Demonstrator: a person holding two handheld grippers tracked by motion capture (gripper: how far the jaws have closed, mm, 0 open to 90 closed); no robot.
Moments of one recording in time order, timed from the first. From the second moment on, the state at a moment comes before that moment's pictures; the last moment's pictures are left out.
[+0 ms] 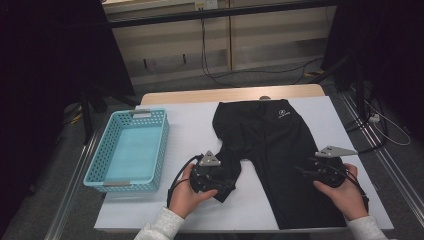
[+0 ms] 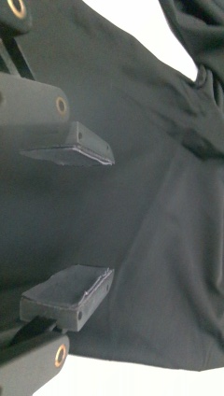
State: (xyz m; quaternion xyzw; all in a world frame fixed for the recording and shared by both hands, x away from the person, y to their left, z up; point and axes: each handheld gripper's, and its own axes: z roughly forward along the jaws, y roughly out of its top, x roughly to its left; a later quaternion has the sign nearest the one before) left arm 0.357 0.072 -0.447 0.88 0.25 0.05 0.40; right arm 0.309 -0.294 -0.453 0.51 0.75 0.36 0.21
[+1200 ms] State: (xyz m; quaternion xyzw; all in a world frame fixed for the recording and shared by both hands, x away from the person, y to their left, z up) left arm 0.362 0.097 -0.430 0.85 0.29 0.01 0.43; right arm 0.310 -0.279 -0.453 0.49 0.76 0.37 0.20
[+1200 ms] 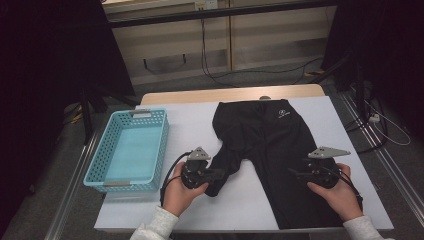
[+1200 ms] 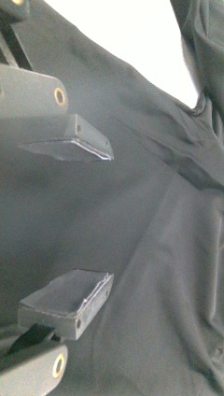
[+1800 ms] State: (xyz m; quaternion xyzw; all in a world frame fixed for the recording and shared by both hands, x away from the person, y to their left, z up) left arm 0.367 0.118 -0.423 0.85 0.31 0.02 0.43; right arm 0.311 -0.275 -0.451 0.48 0.77 0.38 0.20
